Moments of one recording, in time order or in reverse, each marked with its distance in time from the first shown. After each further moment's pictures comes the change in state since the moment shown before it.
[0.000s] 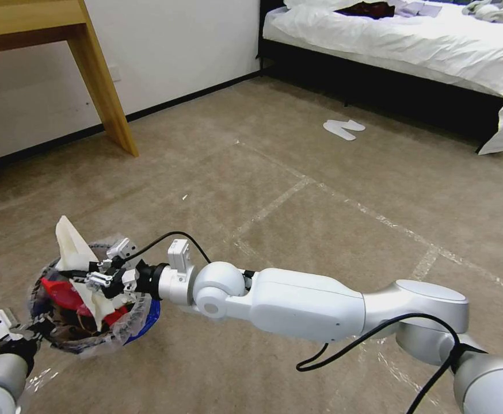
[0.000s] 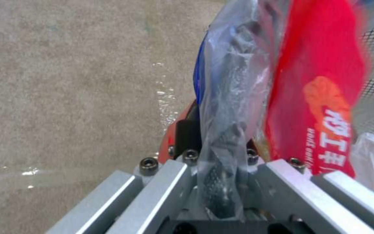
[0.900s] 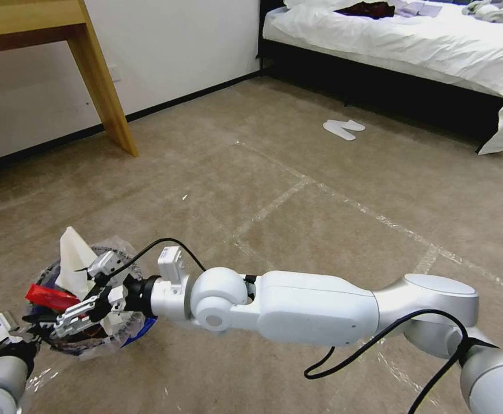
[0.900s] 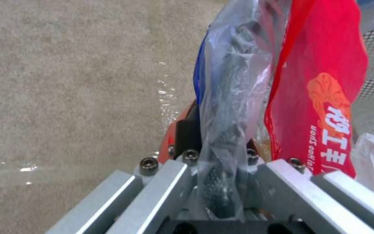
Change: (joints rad) left arm -0.008 -0.024 -0.002 0.007 0.007 -0.006 0.004; right arm 0.032 0.022 -0.031 0.068 0.012 -0.043 0.056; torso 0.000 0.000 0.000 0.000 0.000
